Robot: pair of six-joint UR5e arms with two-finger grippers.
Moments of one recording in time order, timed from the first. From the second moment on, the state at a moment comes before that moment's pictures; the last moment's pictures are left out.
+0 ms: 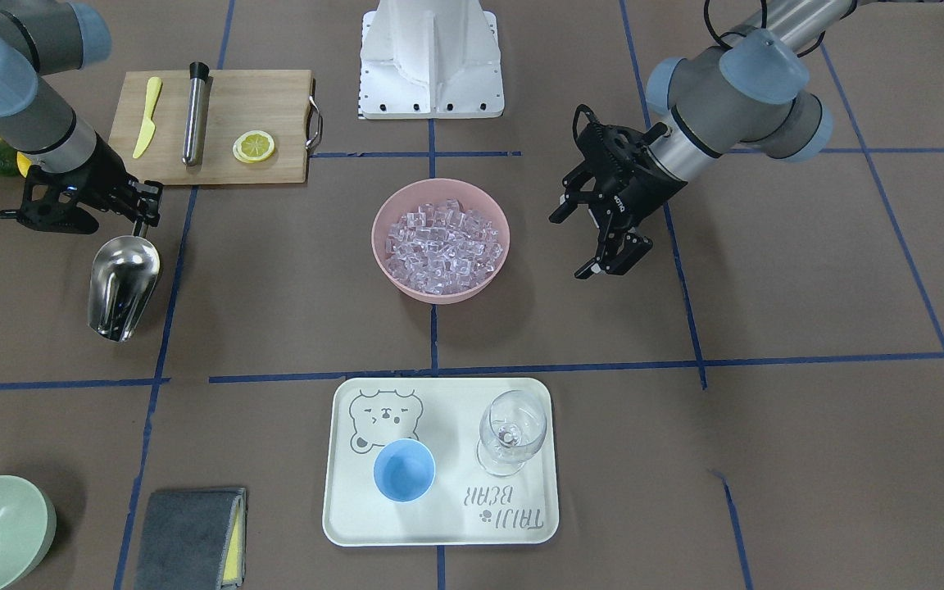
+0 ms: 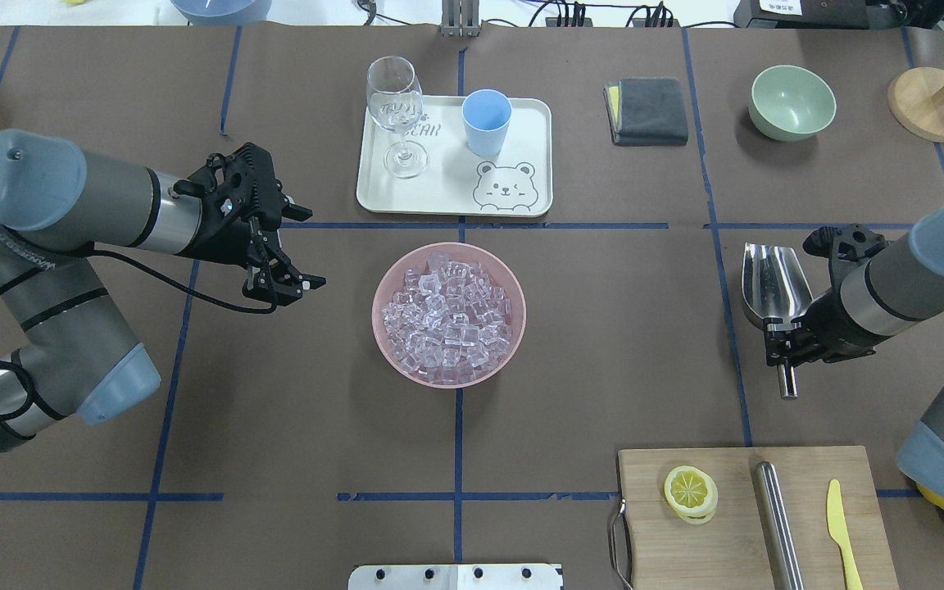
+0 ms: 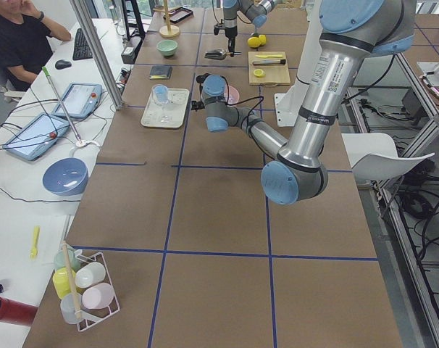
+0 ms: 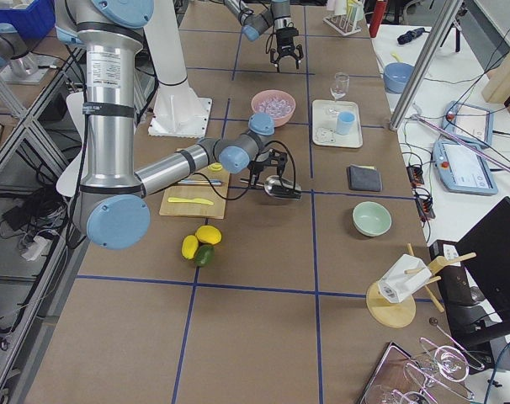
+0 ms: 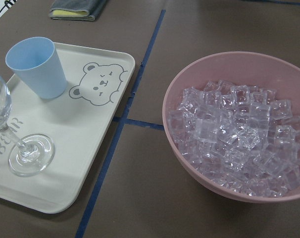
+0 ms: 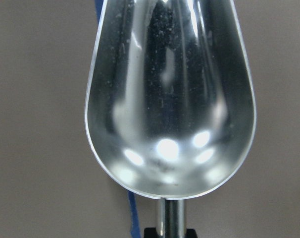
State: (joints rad) left arm -0.73 -1.94 -1.70 -2.42 -2.07 -0.01; right arm 0.76 -1.61 1.98 -1.29 2.14 1.13
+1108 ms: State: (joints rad) left arm -0.73 -1.95 -1.71 -2.42 -2.07 -0.02; right arm 0.89 -1.47 2.07 -1.35 2.11 0.83
